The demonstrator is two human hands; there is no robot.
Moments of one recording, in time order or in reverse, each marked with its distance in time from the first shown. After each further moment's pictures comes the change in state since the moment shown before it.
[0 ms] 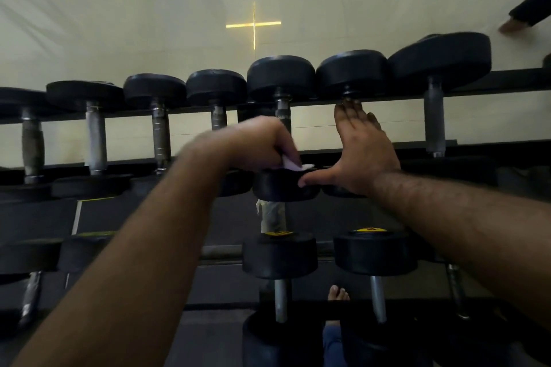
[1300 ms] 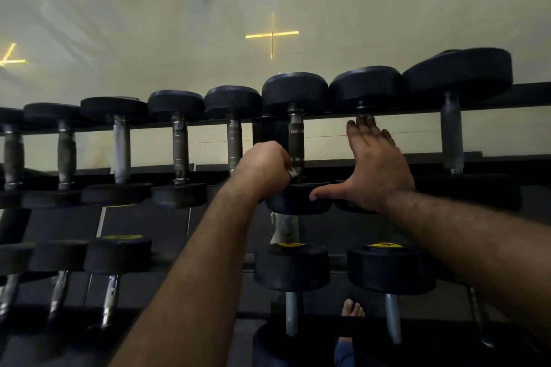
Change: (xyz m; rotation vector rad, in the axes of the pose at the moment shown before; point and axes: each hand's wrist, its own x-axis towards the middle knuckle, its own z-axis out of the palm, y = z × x) left_hand -0.001 0.004 0.036 -0.086 0.325 -0.387; right_hand -0.001 0.004 0.003 0.002 0.028 -0.009
